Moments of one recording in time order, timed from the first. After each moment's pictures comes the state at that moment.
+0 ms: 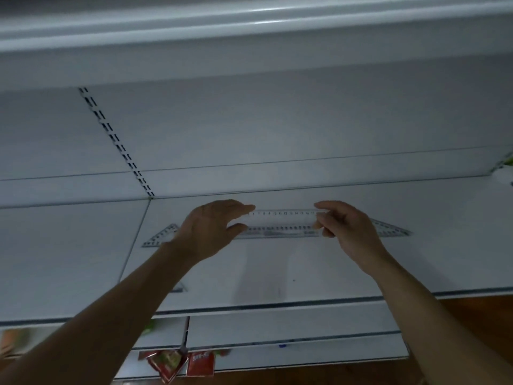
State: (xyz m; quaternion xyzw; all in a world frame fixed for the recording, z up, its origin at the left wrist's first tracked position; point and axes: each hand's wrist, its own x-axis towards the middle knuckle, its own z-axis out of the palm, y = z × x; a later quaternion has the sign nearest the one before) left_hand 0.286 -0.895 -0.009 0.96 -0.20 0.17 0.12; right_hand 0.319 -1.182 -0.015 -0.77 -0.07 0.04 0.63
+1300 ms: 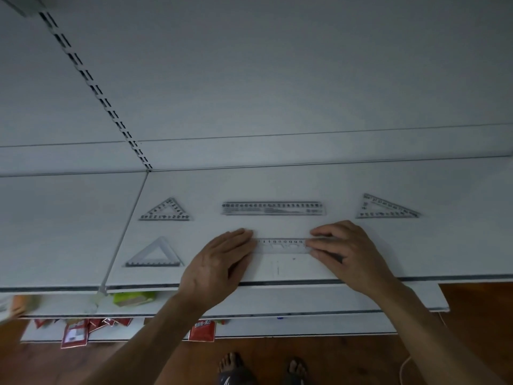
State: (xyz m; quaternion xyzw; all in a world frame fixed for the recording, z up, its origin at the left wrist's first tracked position) left_hand 0.203 -0.924 -0.091 0.95 -0.18 0.15 0.23; right_hand 0.283 -1.212 -0.086 -0.89 -0.35 -0.10 0.28
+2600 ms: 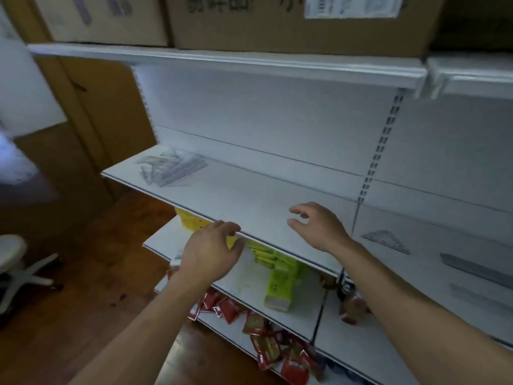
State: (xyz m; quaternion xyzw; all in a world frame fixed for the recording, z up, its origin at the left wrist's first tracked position) left_hand -0.060 -0.591 0.020 0.94 0.26 0.20 0.14; right_hand 0.137 -0.737 0.026 -0.86 -0.42 0.06 0.29
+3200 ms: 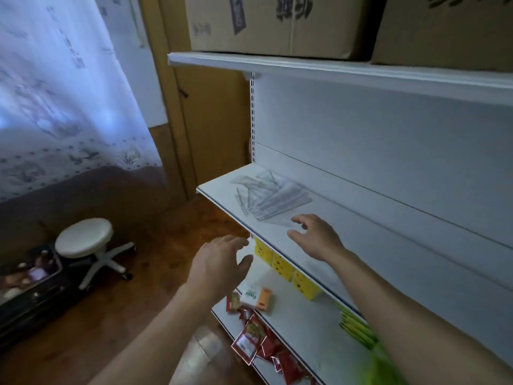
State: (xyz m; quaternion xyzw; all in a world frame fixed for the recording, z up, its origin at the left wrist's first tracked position) left_hand -0.132 -0.337 0.002 0.90 0.39 0.16 0.06; right_hand 0.091 -0.393 0.003 -0.82 -0.50 0.14 0.25
